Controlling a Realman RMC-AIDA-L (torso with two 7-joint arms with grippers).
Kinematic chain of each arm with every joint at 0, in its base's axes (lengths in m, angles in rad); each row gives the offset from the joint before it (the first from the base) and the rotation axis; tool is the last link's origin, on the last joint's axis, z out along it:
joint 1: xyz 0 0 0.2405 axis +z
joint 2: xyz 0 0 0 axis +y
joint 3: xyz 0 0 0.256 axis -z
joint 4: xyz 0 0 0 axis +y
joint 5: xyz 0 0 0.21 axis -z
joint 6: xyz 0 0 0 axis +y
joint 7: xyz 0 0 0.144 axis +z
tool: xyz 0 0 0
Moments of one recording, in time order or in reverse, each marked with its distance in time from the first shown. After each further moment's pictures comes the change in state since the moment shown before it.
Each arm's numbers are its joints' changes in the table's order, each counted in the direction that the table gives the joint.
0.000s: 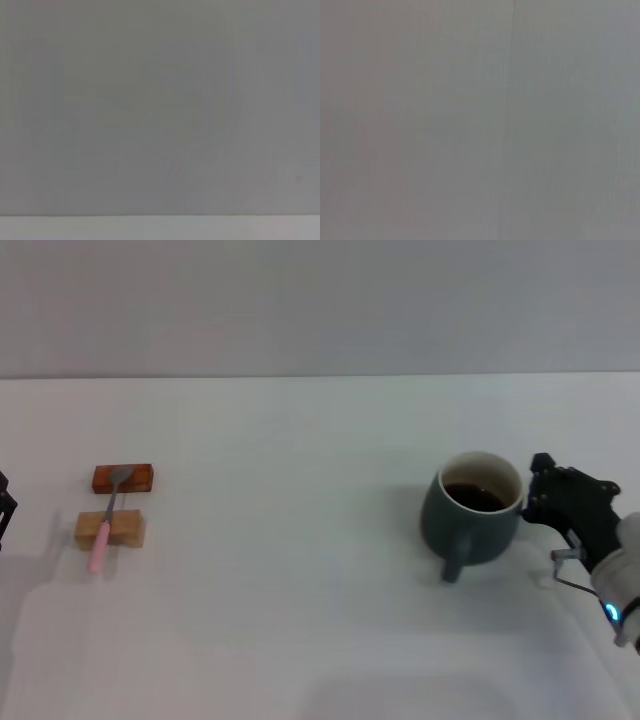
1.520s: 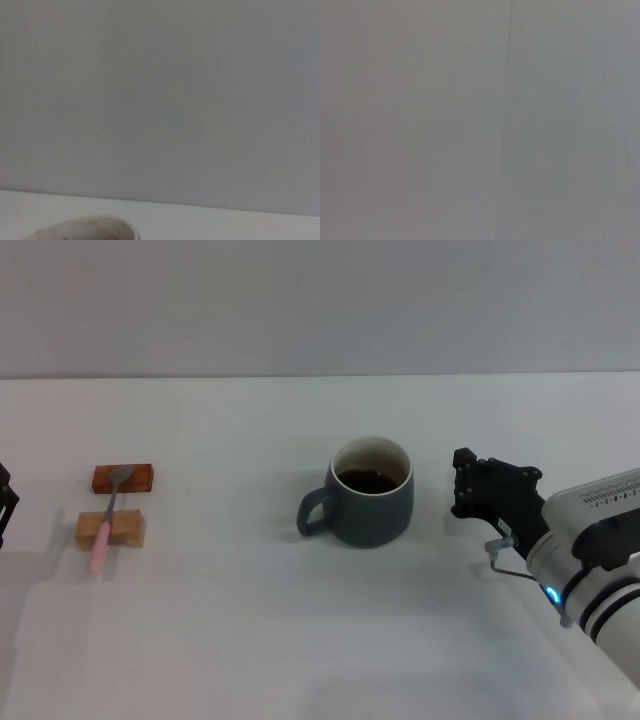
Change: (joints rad) left arm -0.011 0.002 0.002 0.000 0.000 0.000 0.002; right arm 0.089 0.000 0.056 0.053 0.032 0.107 0.008
